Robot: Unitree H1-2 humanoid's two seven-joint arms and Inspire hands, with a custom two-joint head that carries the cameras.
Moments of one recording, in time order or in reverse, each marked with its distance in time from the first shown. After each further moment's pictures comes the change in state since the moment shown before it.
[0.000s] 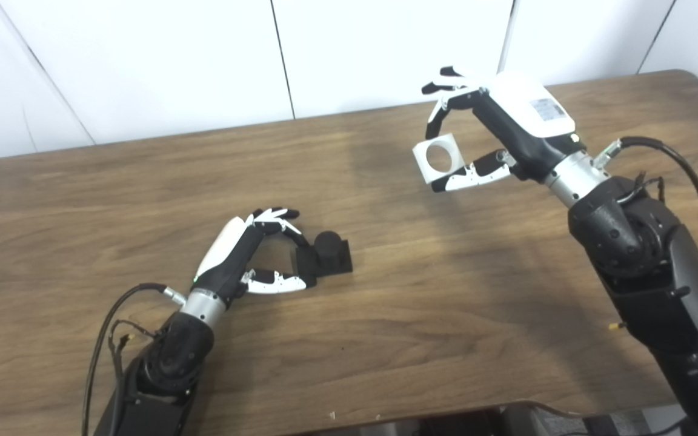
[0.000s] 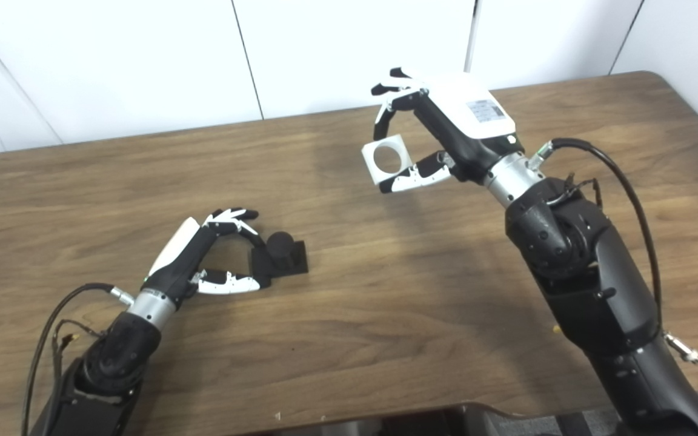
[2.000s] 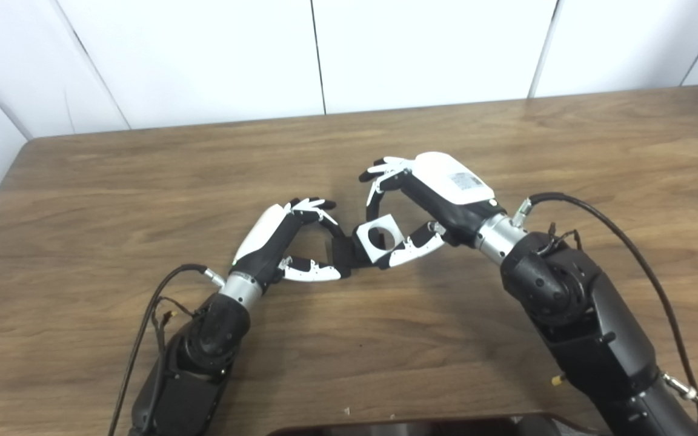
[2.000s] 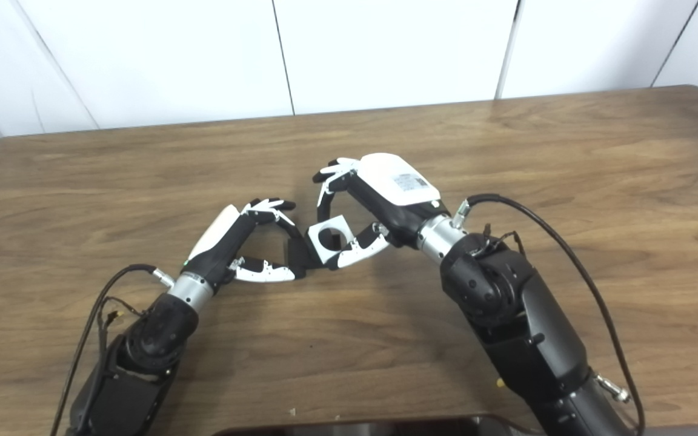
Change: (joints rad) left arm -0.014 -0.050 -0.002 0.019 0.031 0.009 0.008; right arm 0.022 0.198 0.183 0.091 -0.071 0.035 0.113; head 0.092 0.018
